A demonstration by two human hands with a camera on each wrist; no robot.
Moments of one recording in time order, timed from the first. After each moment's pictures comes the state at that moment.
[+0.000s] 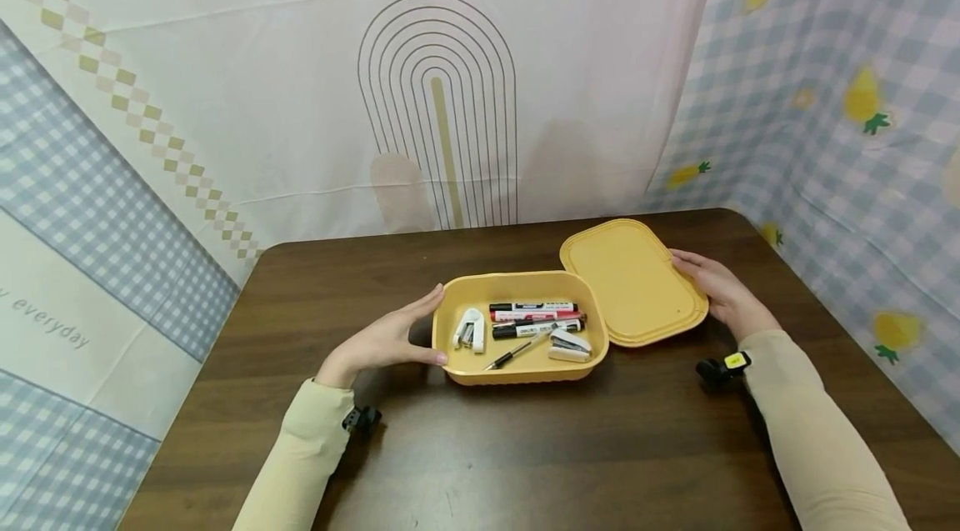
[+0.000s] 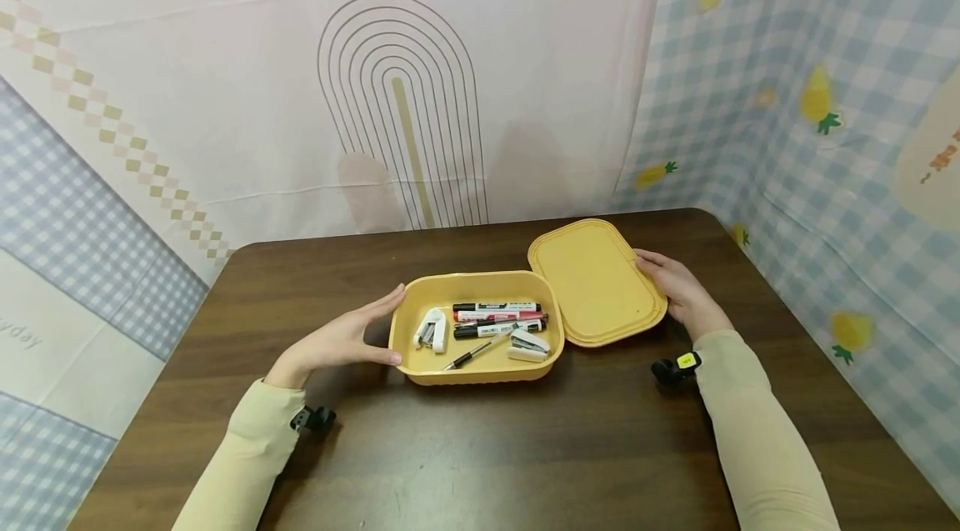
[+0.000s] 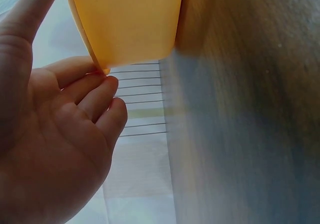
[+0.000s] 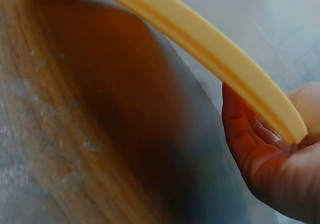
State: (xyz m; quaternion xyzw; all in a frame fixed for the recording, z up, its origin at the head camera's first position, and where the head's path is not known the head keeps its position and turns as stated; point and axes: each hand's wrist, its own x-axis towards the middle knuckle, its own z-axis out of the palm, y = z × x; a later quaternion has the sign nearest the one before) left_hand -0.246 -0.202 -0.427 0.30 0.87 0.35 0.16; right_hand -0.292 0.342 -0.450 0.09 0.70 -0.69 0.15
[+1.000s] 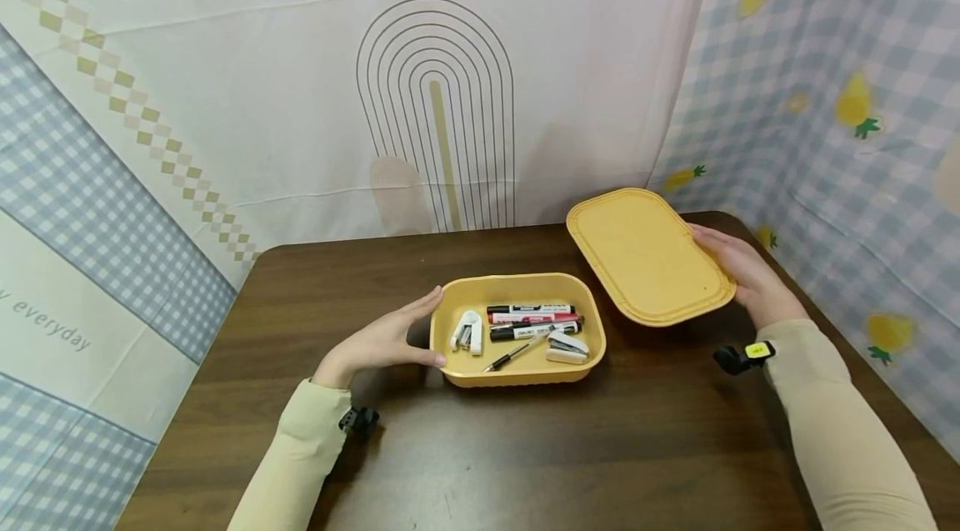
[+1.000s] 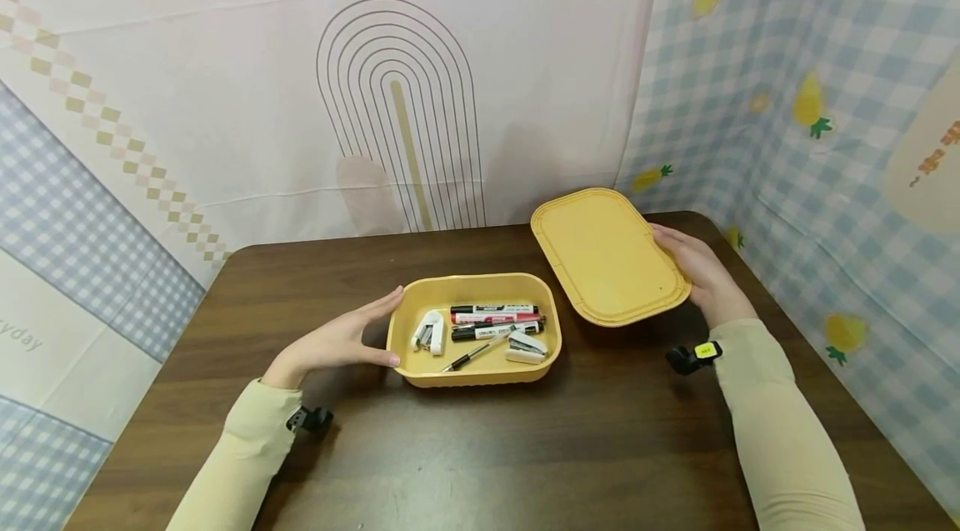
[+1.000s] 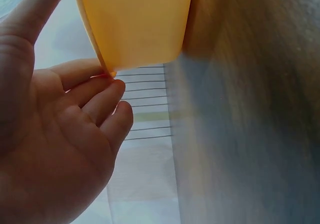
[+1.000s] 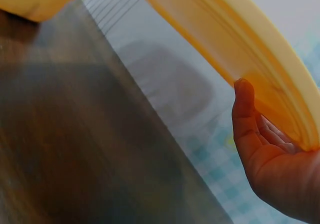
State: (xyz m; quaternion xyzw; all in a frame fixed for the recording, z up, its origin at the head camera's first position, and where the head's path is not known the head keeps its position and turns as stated) left_hand -0.245 -0.201 -0.421 0.31 0.87 0.34 0.15; right_hand -0.280 0.354 -0.395 0.03 0.59 -0.80 0.14
